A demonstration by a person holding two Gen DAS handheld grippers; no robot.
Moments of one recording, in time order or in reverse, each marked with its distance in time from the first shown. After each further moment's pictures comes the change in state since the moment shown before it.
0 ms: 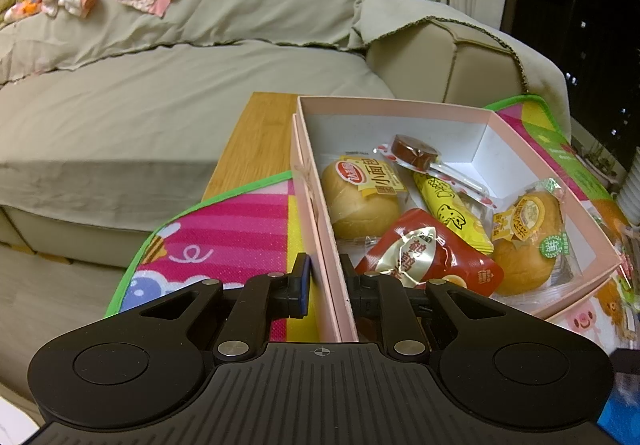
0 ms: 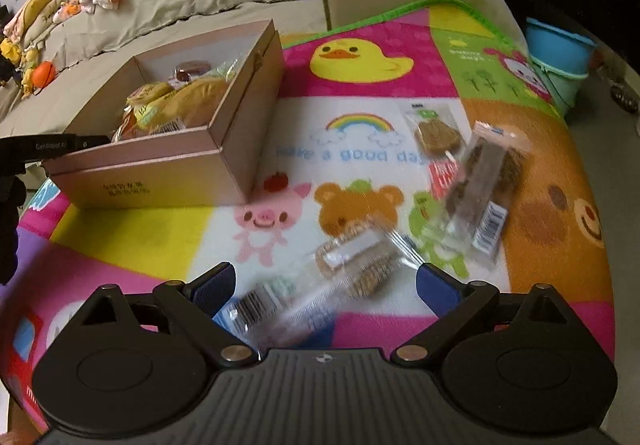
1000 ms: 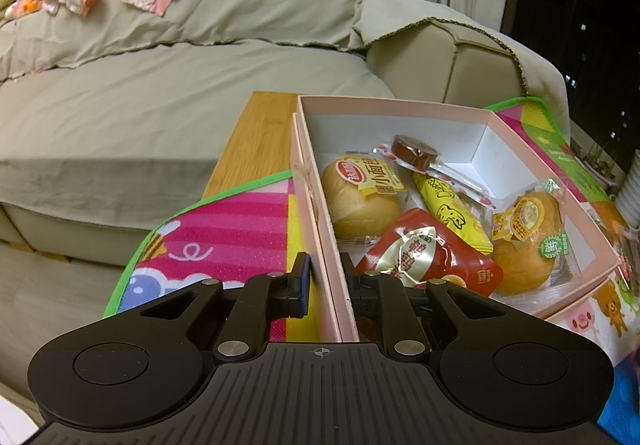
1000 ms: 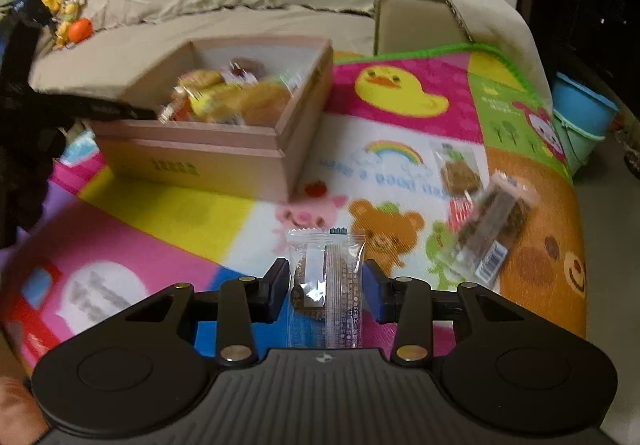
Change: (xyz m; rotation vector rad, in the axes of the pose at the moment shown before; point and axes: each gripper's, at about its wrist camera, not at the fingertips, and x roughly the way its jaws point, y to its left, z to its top) left arm -0.001 0.001 0.001 -0.005 0.001 -0.004; right arm -0.037 0.027 0.002 -0.193 -0.031 0.015
